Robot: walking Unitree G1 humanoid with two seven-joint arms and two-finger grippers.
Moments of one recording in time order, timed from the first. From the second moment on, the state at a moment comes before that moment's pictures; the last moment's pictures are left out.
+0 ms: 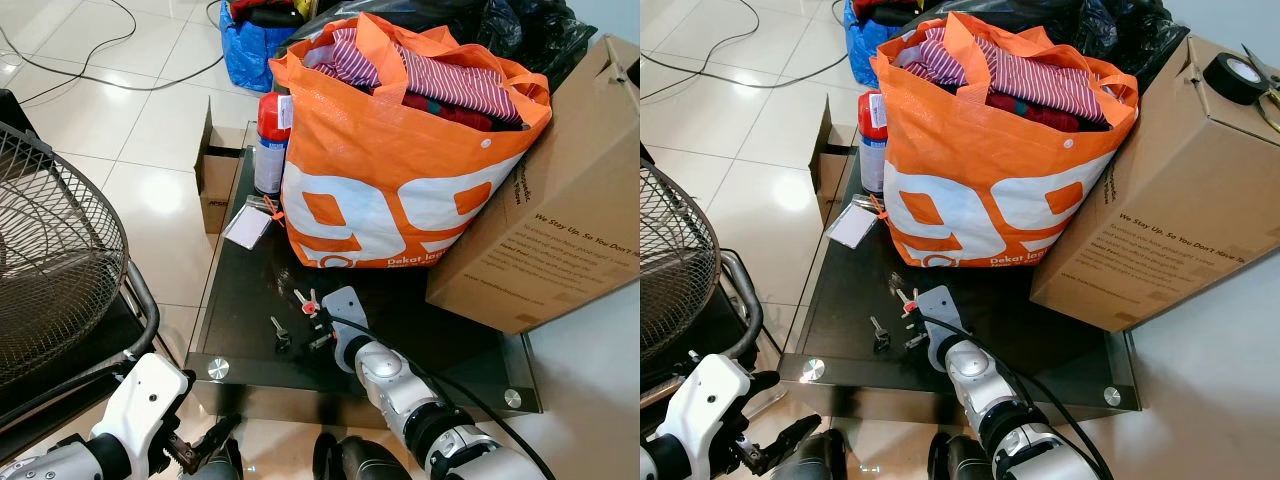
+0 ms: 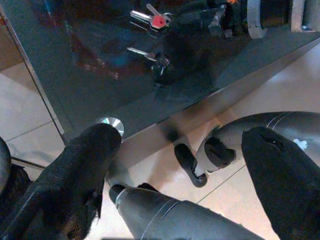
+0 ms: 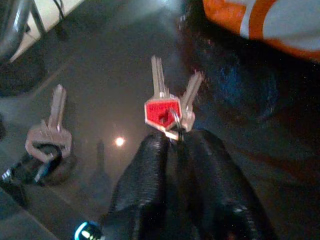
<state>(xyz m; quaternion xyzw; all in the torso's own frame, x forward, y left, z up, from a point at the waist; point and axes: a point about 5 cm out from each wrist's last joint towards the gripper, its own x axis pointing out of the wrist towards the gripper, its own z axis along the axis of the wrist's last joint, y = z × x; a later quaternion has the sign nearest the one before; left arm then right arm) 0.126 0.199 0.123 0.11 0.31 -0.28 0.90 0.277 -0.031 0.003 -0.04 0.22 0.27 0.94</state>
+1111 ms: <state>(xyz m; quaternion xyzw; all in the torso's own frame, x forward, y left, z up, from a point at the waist) 0.106 0.213 0.145 0.13 0.32 -0.27 0.90 0.277 -0.033 0.003 -0.04 0.21 0.24 0.95</state>
